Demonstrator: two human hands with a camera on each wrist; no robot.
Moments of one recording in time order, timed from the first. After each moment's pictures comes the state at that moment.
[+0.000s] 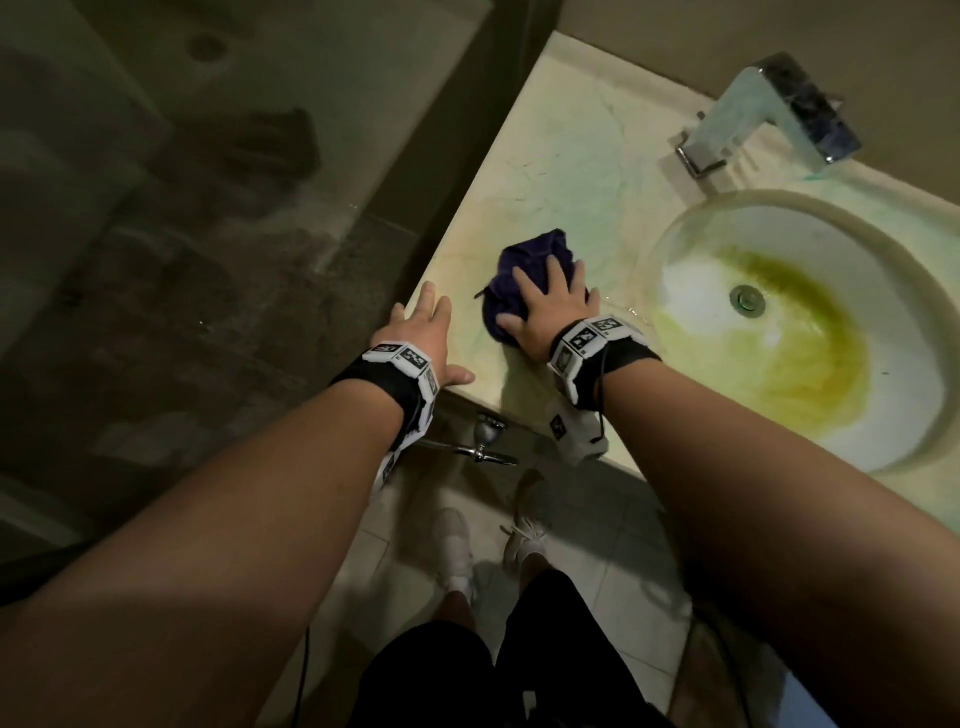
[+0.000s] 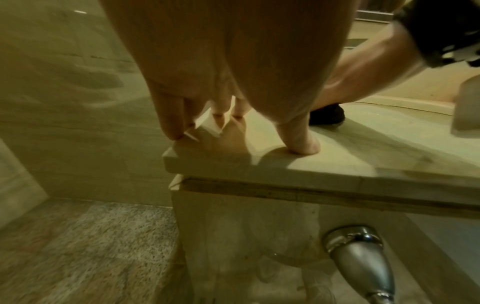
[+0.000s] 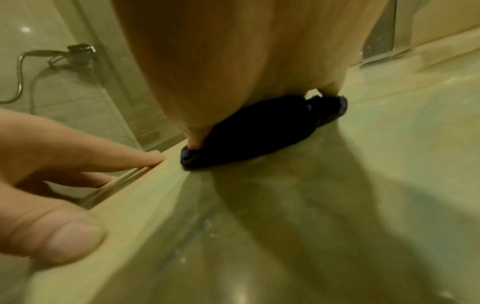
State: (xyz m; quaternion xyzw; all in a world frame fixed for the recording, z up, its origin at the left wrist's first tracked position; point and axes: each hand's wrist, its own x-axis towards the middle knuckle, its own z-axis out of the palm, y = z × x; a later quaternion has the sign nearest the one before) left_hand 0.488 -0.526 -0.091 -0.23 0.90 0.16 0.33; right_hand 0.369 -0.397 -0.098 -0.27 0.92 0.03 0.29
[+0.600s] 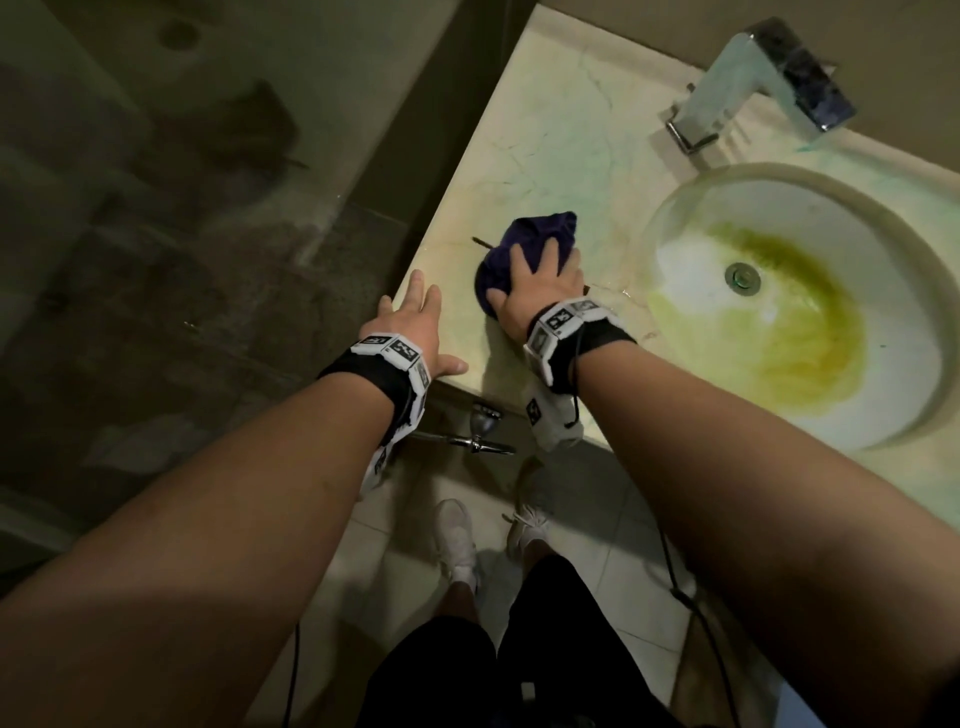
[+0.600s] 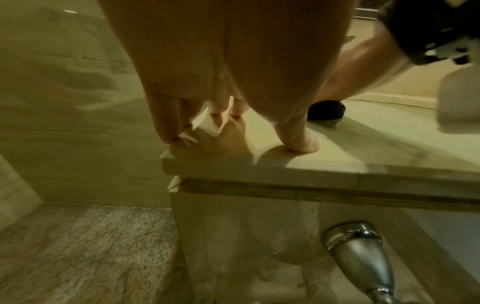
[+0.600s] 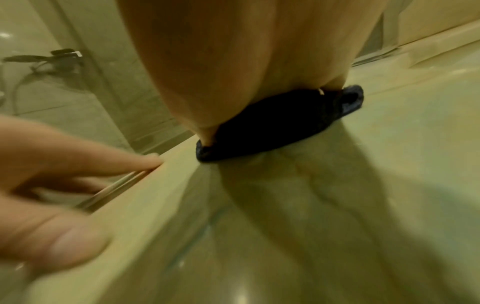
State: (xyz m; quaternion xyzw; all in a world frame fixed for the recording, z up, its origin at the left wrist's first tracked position) left_hand 0.485 -0.523 -0.090 -0.23 0.90 0.16 0.34; right_hand 0.379 -0.413 -0.099 -0.21 0.94 0.02 0.26
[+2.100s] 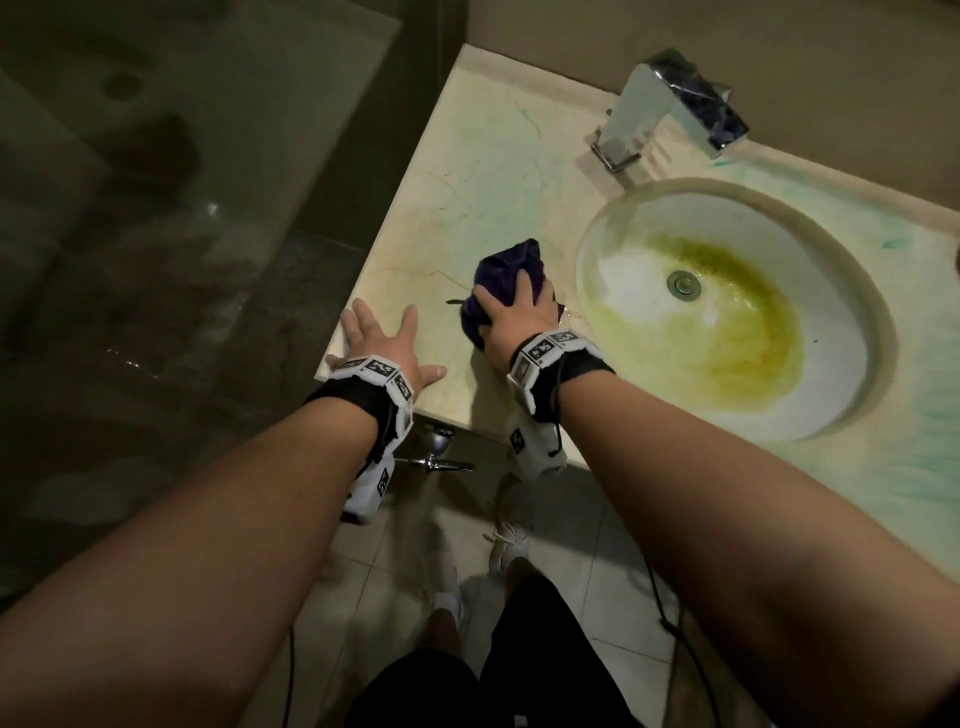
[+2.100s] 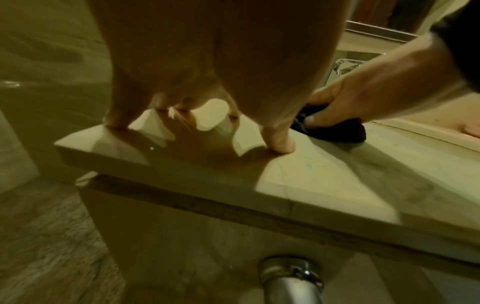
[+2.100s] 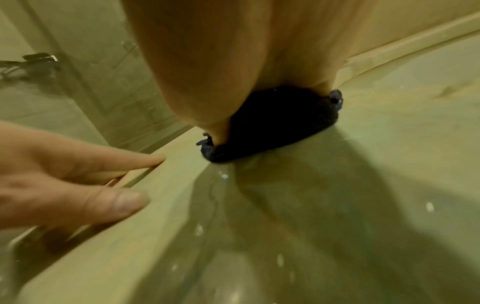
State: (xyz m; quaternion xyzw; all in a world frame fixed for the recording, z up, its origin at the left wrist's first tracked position) left_hand 0.464 -0.487 -0.093 -0.31 0.88 0.18 0.33; right_hand 0.364 -0.360 -0.098 -0.23 0.93 -0.01 0.29
